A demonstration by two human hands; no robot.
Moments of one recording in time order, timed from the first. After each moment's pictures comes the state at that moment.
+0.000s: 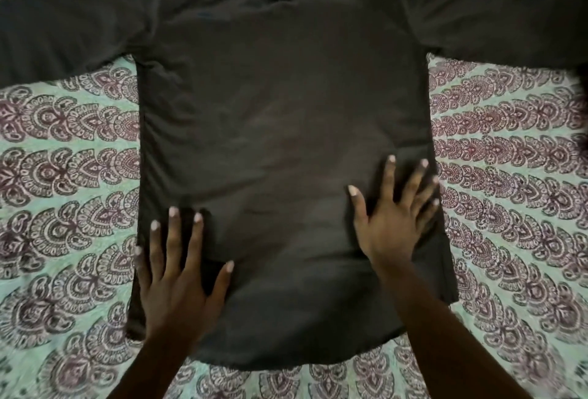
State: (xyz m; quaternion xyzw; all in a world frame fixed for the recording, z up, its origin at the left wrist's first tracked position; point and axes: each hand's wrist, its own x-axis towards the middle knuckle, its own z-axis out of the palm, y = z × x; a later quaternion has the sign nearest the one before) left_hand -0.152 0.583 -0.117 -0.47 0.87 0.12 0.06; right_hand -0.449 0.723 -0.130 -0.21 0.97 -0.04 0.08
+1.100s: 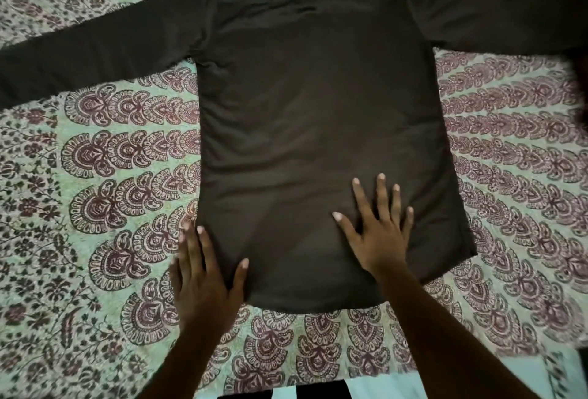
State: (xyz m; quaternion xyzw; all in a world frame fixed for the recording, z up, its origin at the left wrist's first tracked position) left_hand -0.059 0.611 -0.123 -0.53 0.83 0.18 0.09; right_hand -0.341 0.758 -0.125 -0.31 0.94 -0.04 0.16
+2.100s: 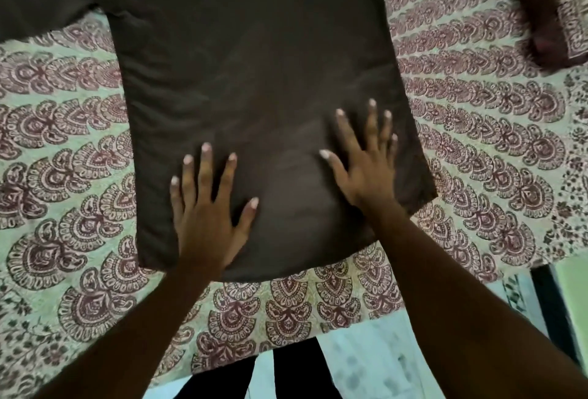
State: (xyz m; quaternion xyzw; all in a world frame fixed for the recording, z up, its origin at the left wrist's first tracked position) left_hand -0.151 0.612 -0.120 -0.36 0.93 0.12 0.03; right_hand -0.391 0.775 -0.120 -0.32 0.94 -0.09 0.09
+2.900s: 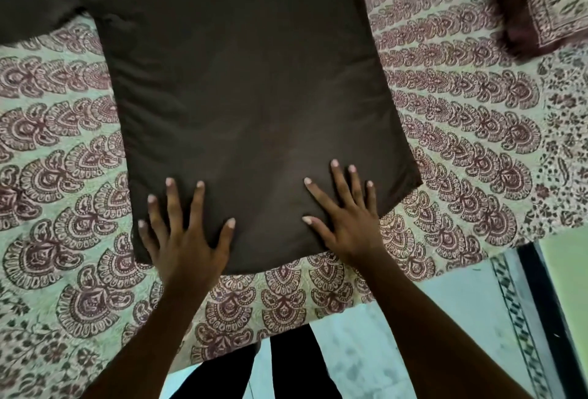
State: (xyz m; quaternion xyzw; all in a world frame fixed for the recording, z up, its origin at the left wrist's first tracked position) left_hand -0.101 0.638 -0.120 -0.45 0.88 0.15 0.04; right_hand -0.306 0.848 -0.123 -0.40 0.91 -0.03 0.12
